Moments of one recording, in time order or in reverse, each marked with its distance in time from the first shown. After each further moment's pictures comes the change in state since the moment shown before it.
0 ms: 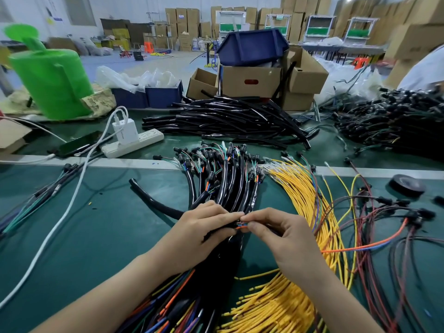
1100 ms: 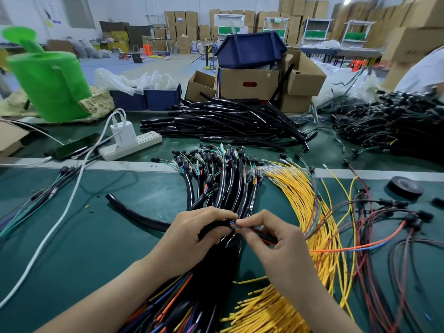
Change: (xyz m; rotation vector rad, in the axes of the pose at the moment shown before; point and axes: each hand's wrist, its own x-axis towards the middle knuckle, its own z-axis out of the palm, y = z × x) left_hand -0.002 0.001 -0.001 -0.087 0.076 -0.117; right_hand -0.011 -0.006 0.013 -0.080 0.078 -0.078
